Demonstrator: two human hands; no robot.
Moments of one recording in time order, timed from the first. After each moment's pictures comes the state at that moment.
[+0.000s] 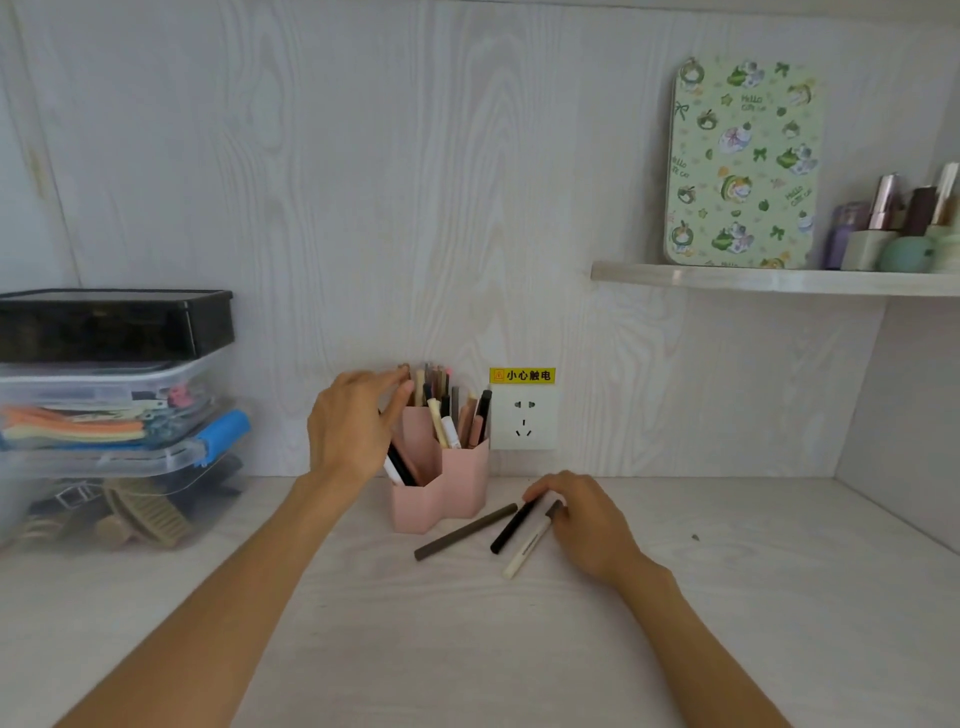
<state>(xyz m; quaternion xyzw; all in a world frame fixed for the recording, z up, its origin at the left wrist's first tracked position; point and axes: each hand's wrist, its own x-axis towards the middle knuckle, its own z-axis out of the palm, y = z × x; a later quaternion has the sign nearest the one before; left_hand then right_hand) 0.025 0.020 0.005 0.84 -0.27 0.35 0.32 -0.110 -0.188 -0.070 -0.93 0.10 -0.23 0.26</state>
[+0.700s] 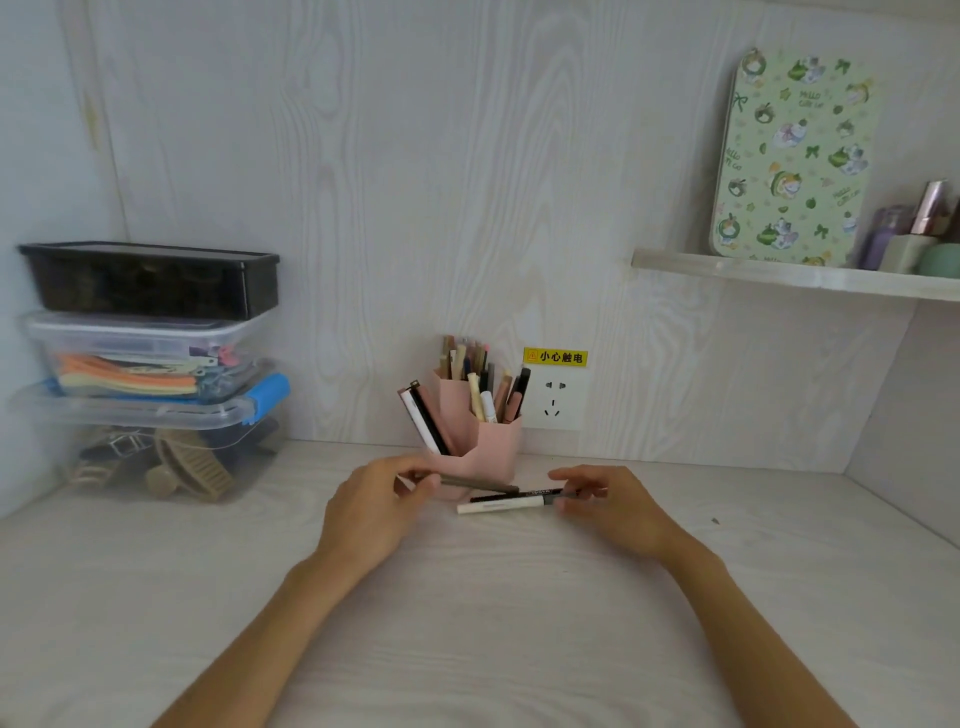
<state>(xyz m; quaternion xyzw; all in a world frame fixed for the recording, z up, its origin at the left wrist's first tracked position) -0.022 0.068 -0.067 0.86 -0.30 0.13 0.40 -0.125 -0.179 -0.057 -0.90 0.08 -0.16 0.40</state>
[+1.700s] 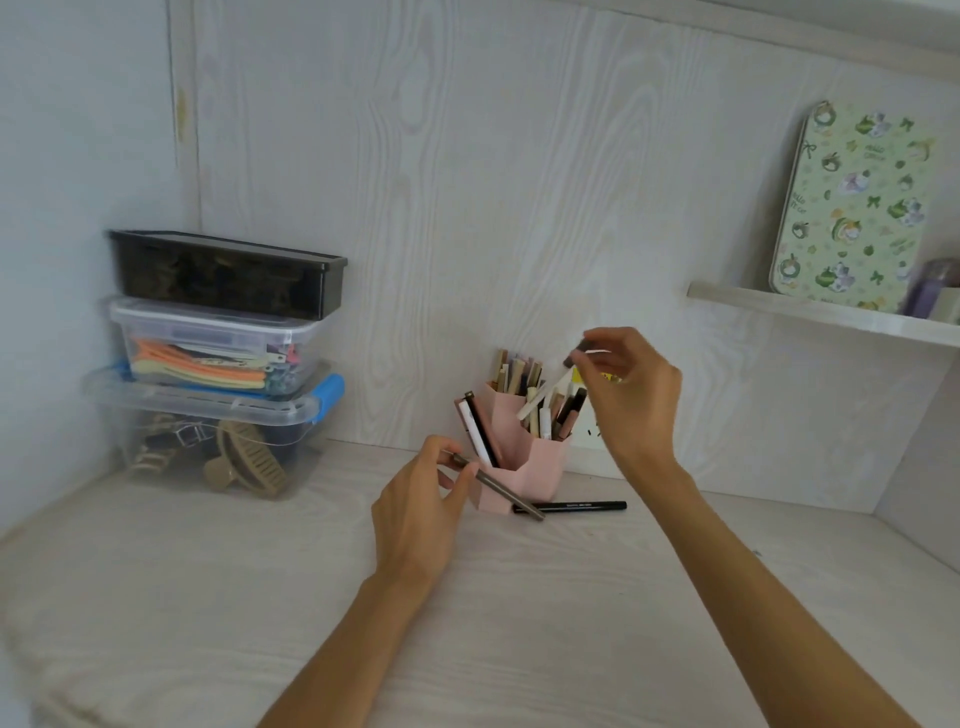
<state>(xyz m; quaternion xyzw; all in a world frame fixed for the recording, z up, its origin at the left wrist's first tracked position) -0.019 0.070 -0.073 0.81 -0.22 0.23 0.49 -0.076 -0.094 0.042 -0.76 0.03 -0.55 0.34</state>
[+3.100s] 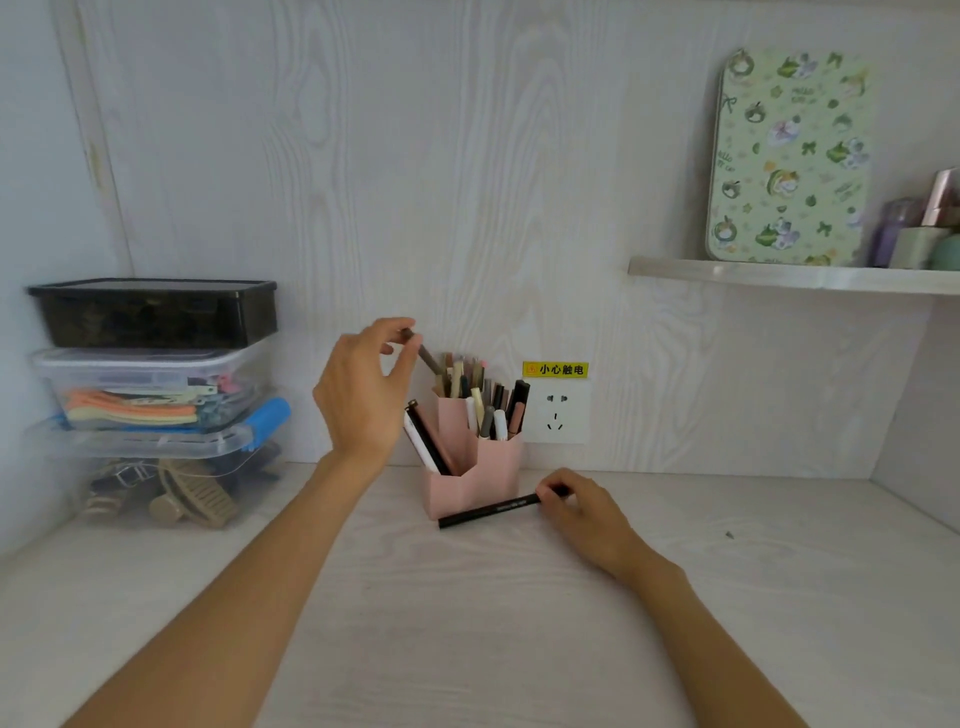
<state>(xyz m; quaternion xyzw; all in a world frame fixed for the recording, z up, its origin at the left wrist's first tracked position) 0.015 0.034 0.027 0.73 -0.21 0.48 0.44 -0.091 -0.169 -0.076 -0.90 0.09 -0.21 0.37</state>
